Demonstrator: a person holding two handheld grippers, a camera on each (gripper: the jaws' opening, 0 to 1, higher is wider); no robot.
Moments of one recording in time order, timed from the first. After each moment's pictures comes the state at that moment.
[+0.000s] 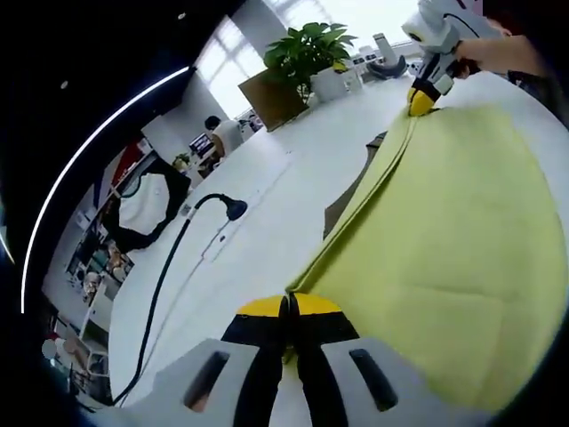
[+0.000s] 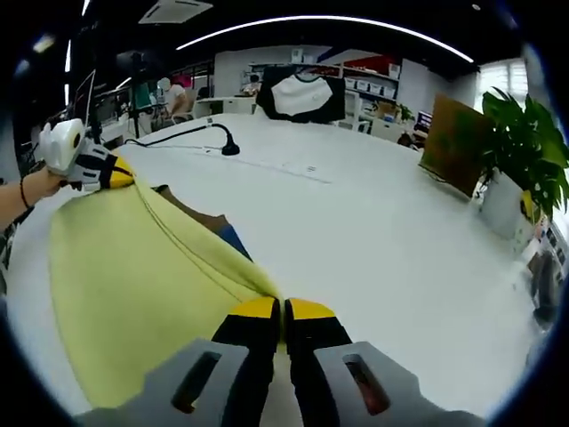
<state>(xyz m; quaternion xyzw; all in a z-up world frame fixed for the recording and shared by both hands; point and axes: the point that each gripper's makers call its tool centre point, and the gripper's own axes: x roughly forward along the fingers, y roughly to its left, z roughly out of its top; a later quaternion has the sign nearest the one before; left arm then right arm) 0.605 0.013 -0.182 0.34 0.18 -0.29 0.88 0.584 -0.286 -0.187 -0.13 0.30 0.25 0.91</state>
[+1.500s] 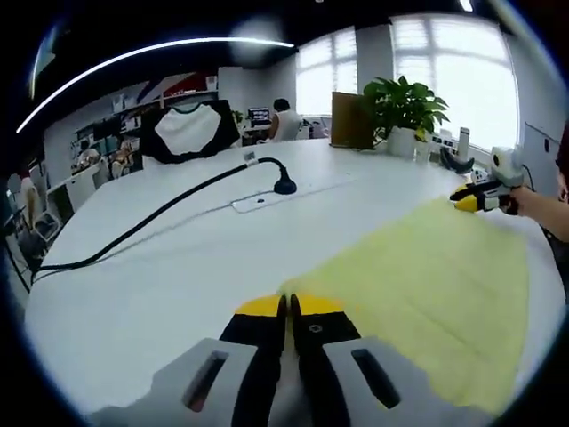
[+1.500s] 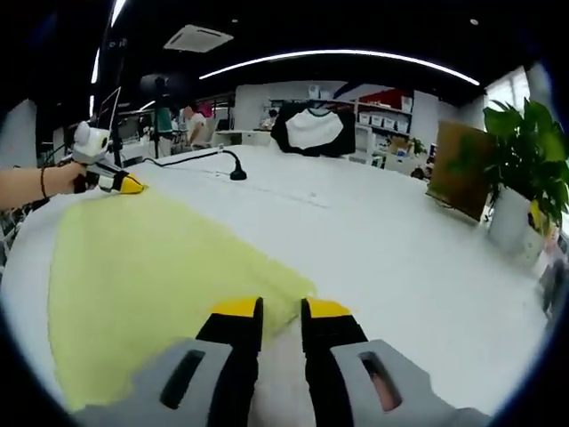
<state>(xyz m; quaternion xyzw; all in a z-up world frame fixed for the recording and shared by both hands) 0.604 0.058 -0.179 0.05 0.22 -0.21 0.95 0.600 -0.293 -0.184 -0.13 0.21 0.30 0.92</state>
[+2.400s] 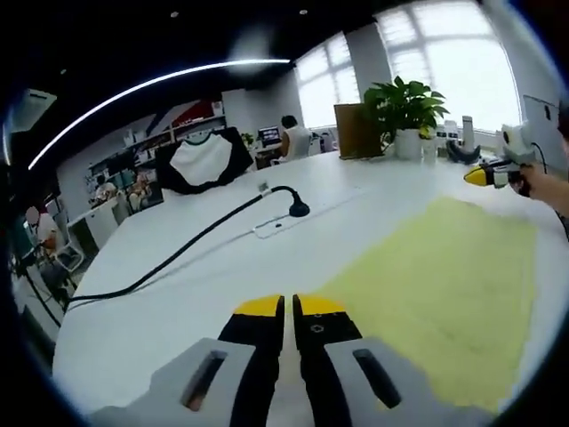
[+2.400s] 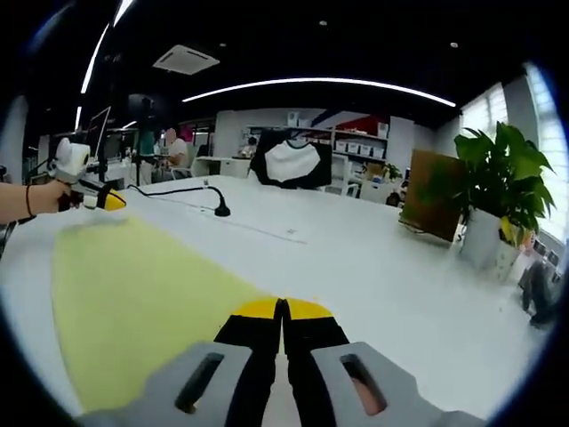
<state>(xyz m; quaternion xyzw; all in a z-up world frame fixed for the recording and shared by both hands) 0.578 0.067 -0.141 0.08 0.17 -0.18 0.96 0.588 -0.306 -0.134 -0.10 0.12 0.25 0.96</state>
